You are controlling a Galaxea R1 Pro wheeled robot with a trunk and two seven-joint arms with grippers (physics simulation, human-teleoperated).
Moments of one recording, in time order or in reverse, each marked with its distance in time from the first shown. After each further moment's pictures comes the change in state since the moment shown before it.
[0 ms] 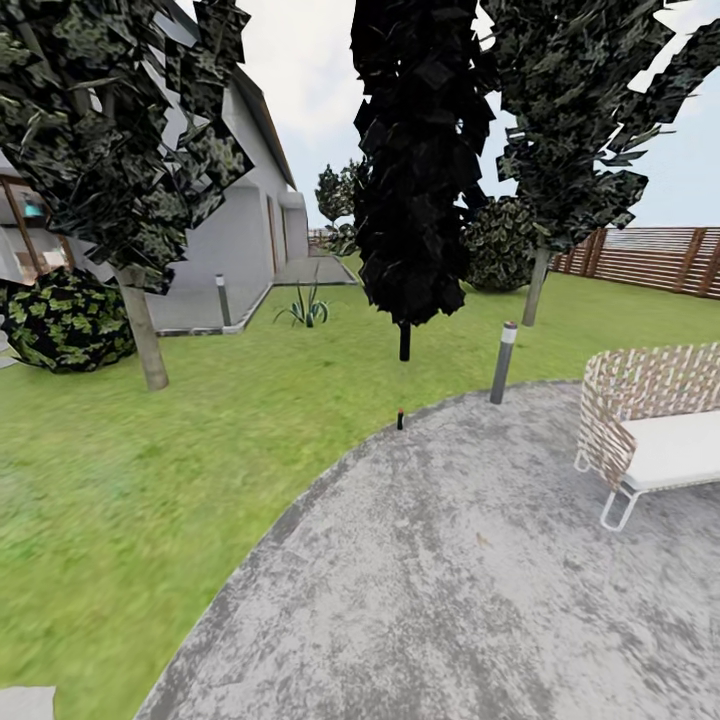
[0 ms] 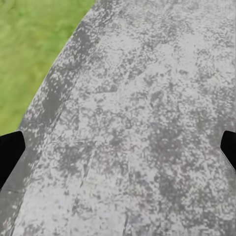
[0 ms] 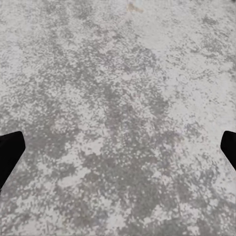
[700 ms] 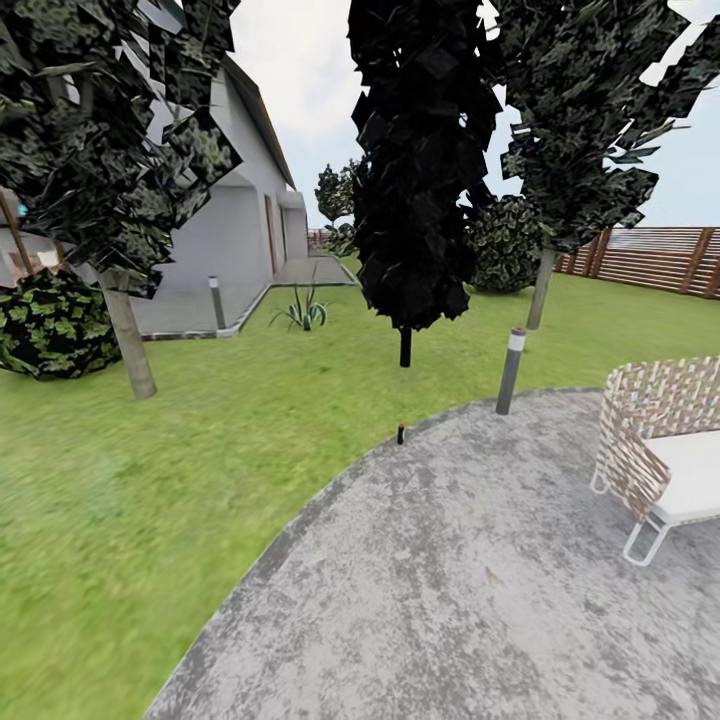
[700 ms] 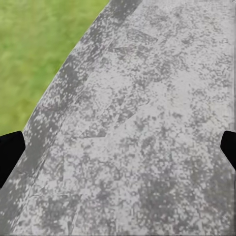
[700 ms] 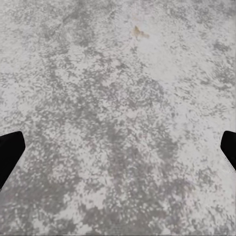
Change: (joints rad) left arm 0.000 0.000 -0.002 0.000 0.000 0.000 0.000; right arm 0.000 0.001 0.002 0.003 0.001 0.001 0.005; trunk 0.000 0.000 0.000
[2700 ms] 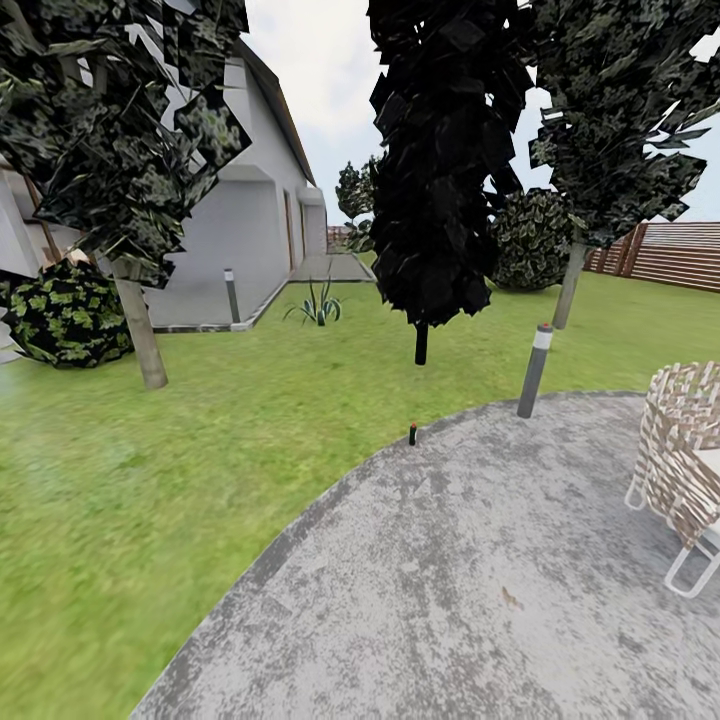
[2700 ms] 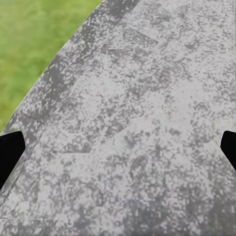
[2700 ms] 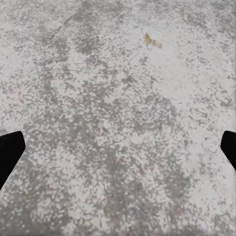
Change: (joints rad) left arm 0.000 -0.001 -0.002 0.000 0.000 0.000 -0.007; right arm 0.000 0.001 0.001 0.002 0.001 0.000 -0.001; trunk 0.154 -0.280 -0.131
